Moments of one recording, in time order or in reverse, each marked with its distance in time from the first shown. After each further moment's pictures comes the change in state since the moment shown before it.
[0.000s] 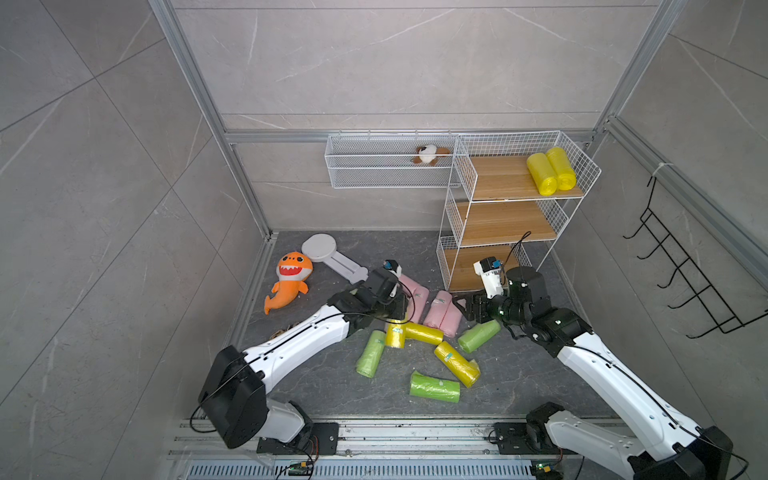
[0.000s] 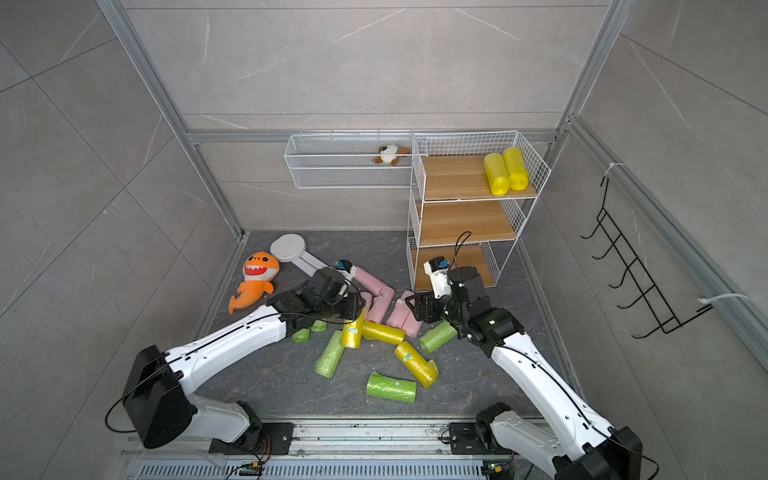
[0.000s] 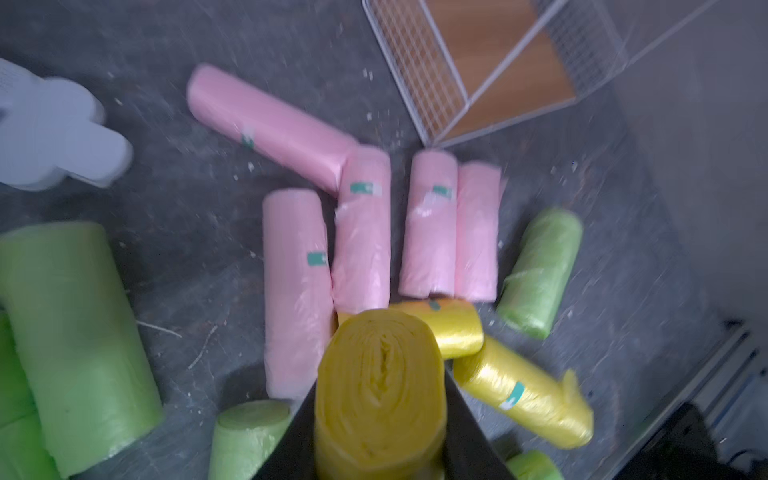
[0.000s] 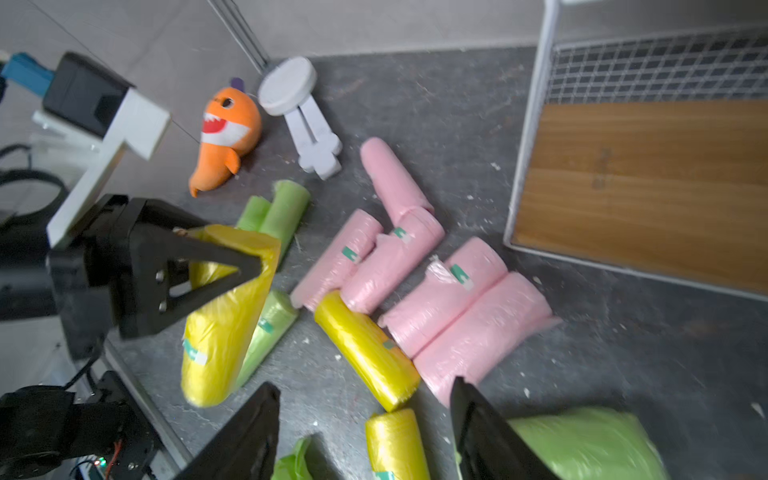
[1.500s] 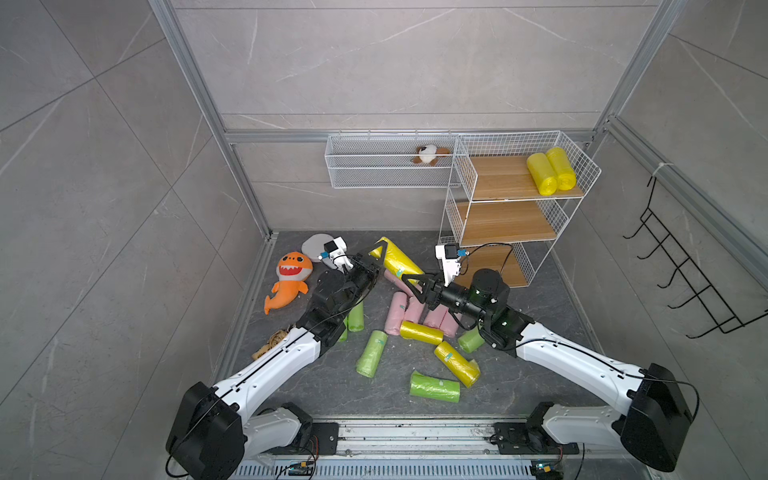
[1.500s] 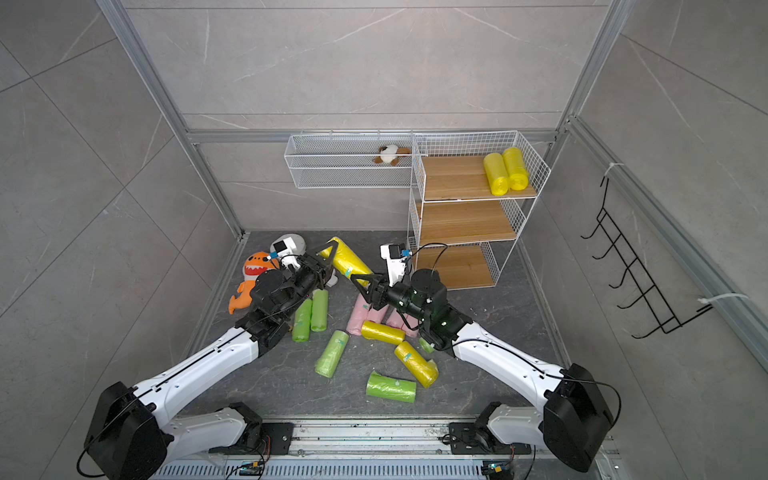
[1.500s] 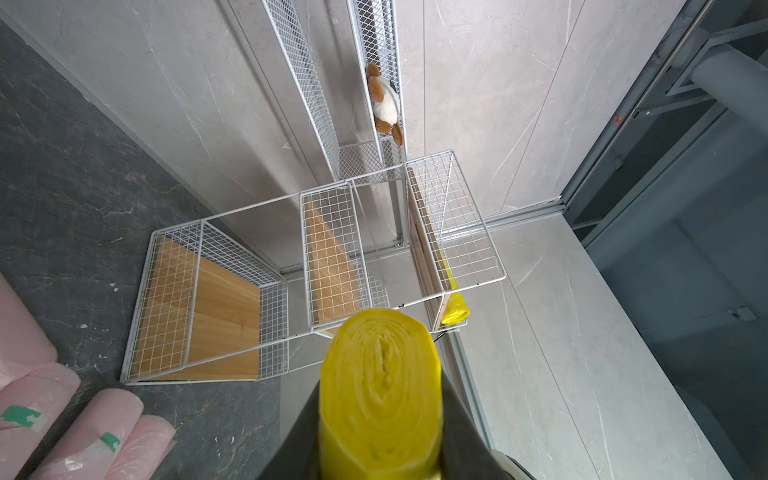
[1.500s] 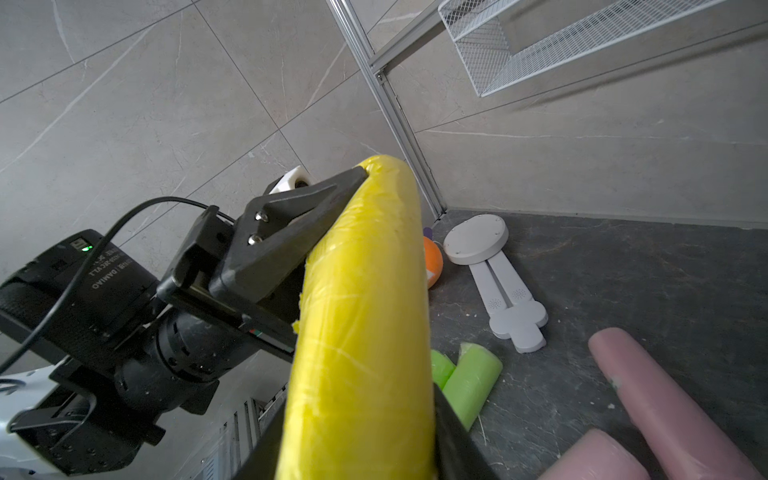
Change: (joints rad) left arm 0.108 -0.173 -0.264 0.904 -0.006 -0.819; right arm 0.289 0.248 -0.043 0.832 0.027 0.243
